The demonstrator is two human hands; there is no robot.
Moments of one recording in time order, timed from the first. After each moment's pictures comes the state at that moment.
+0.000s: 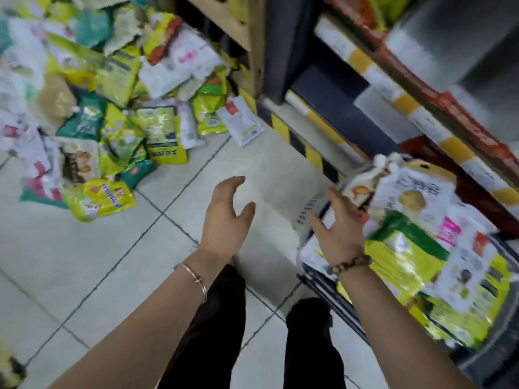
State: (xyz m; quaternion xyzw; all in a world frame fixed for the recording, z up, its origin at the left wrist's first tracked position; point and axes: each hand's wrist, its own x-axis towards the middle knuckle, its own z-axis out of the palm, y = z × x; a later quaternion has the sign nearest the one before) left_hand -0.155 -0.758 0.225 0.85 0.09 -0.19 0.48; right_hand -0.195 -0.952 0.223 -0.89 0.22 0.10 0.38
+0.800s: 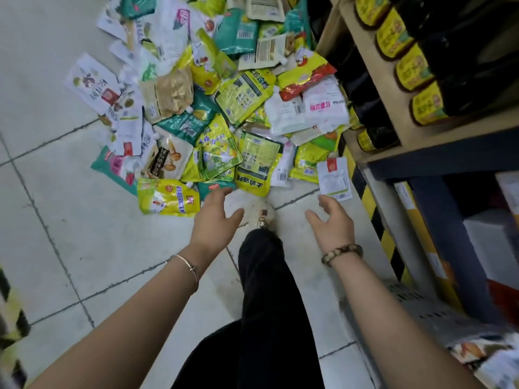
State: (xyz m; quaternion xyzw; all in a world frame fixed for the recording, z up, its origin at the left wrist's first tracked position) left_hand -0.008 -0.477 0.159 0.84 0.28 -0.21 0.40; right_hand 0.041 -0.694 0.155 -0.86 0.18 0.29 0.37
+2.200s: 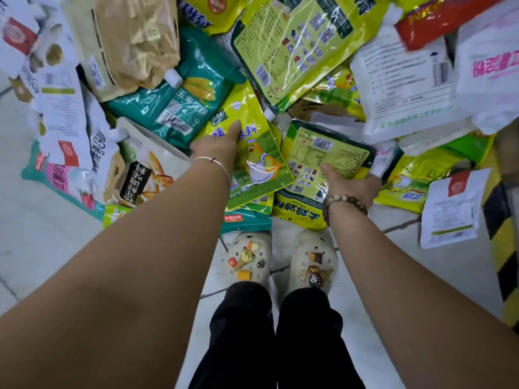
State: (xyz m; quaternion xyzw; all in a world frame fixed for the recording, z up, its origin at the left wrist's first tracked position) left_hand 0.194 -0.336 -0.198 0.64 0.63 -0.29 0.33; right_hand 0.176 -0.544 -0.198 -0.78 0.50 0.25 0.27
